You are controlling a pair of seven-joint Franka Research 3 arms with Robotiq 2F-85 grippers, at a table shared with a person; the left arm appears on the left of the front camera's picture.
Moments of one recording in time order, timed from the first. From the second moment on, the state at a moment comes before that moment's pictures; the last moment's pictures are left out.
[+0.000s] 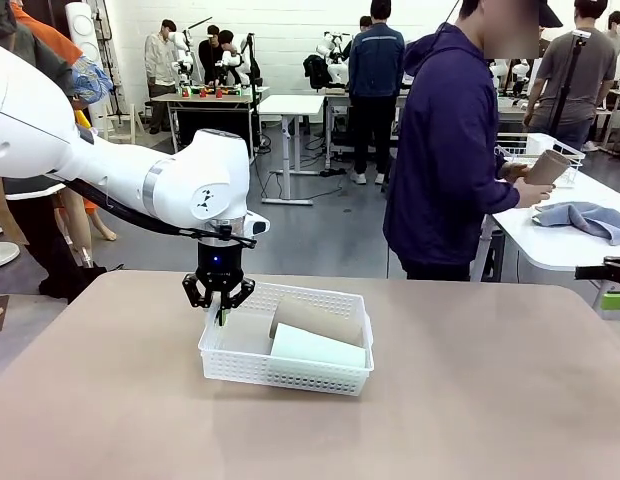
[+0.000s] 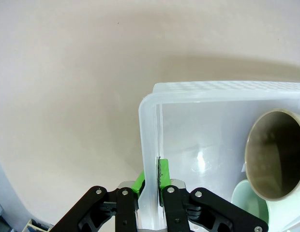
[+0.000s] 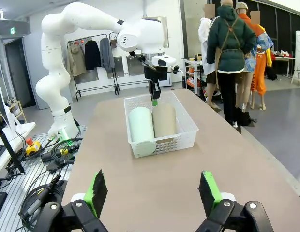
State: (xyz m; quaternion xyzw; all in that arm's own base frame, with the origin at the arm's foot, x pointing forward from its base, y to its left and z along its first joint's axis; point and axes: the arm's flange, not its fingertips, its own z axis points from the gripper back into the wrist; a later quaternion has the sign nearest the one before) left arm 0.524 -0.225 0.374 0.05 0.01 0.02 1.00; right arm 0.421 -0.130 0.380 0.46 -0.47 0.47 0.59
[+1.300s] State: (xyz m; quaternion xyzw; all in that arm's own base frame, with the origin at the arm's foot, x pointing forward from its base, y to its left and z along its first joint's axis) left arm 0.524 -0.225 0.374 0.05 0.01 0.02 1.00; right arm 0.421 -0.130 0.380 0.46 -0.47 0.47 0.59
